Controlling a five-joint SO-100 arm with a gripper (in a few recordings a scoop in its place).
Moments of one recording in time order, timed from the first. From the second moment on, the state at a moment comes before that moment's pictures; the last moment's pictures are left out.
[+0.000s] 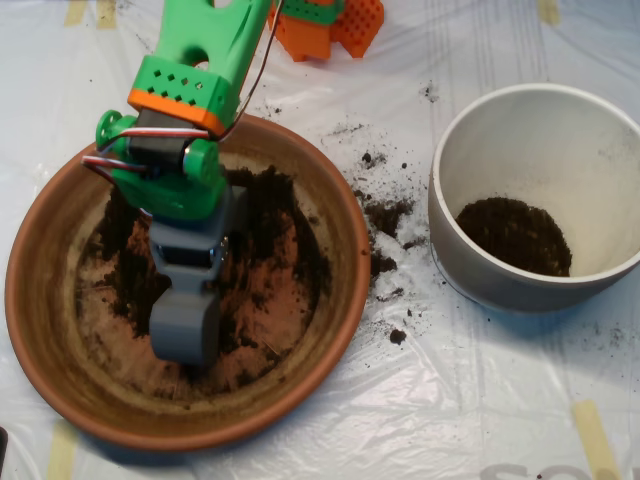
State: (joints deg) arm 25.5 57.0 72.6 74.5 -13.7
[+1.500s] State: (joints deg) arm 26.3 65.6 84.9 64.1 -20.0
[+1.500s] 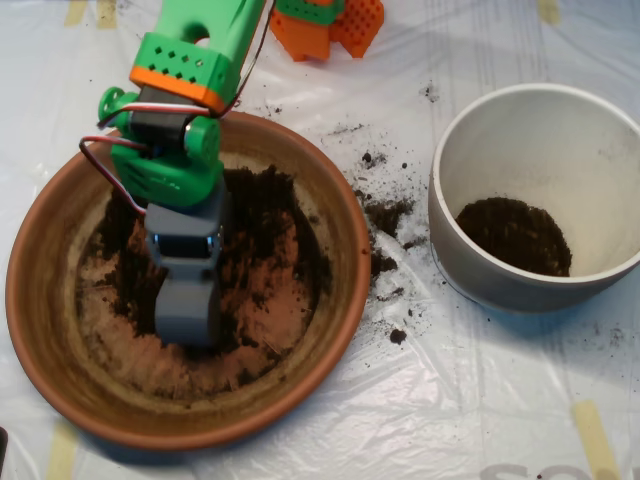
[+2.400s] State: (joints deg) arm 26.8 88.0 112.9 57.6 -25.0
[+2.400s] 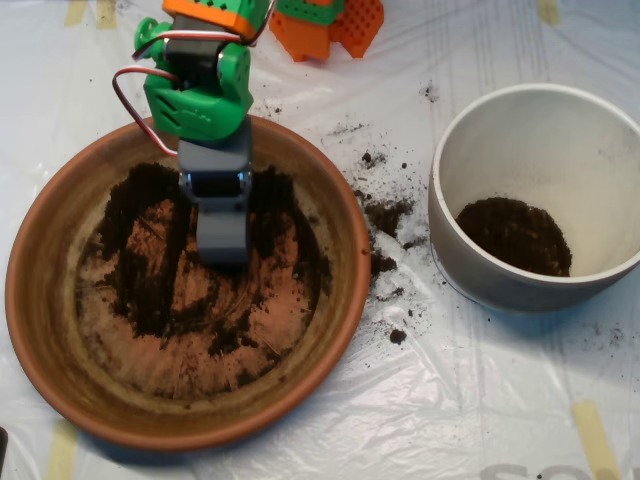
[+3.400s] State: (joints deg) arm 24.4 96.7 114.2 65.7 -25.9
